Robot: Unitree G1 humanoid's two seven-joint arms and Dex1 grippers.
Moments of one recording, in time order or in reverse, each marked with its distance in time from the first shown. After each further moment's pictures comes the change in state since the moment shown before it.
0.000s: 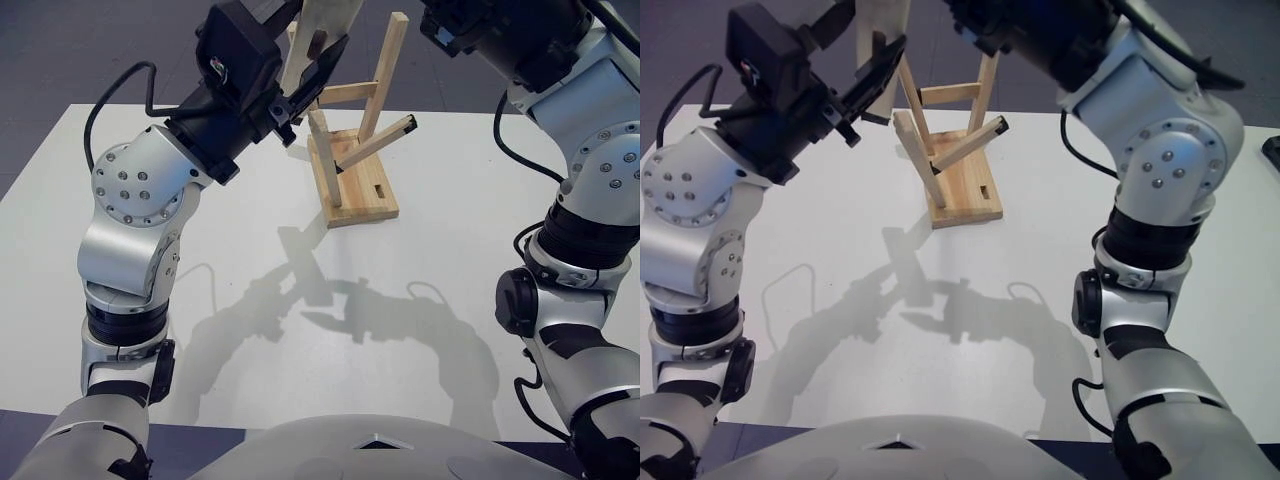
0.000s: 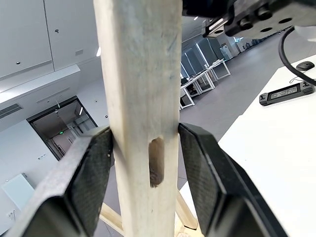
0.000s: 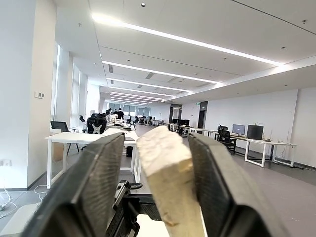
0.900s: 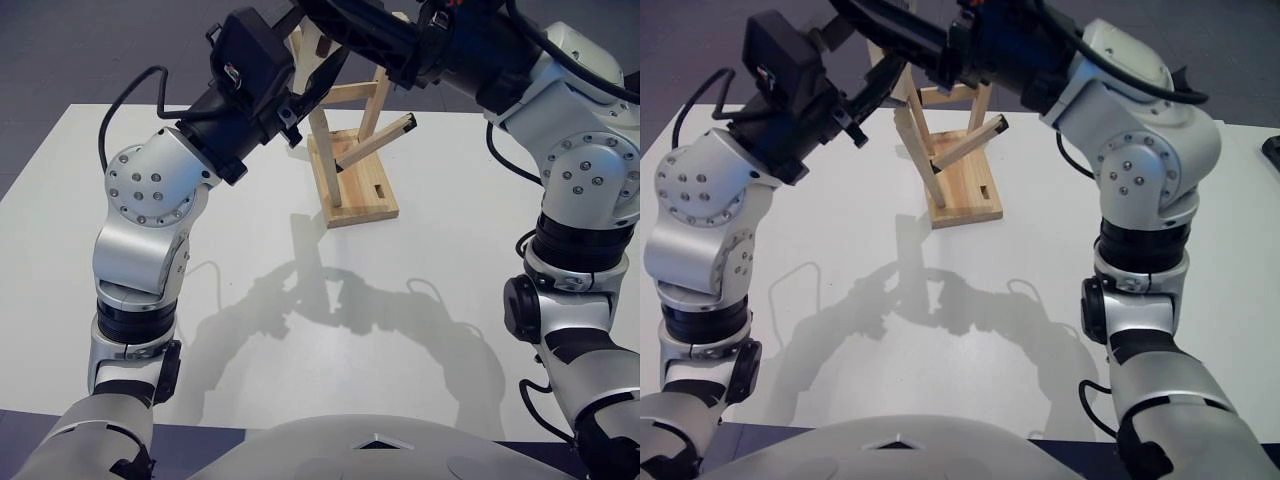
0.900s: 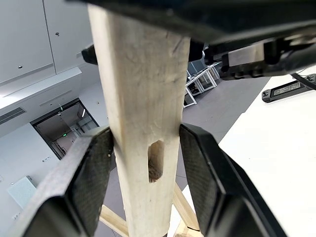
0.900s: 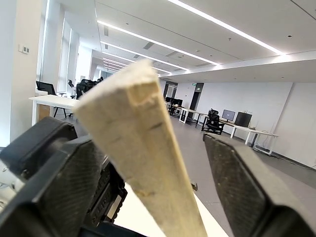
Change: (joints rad) left arm -0.002 -0.024 -0.027 0.021 0.054 -0.033 -0.007; right arm 0.023 -0.041 0.126 0.009 -0.208 -0.072 0.087
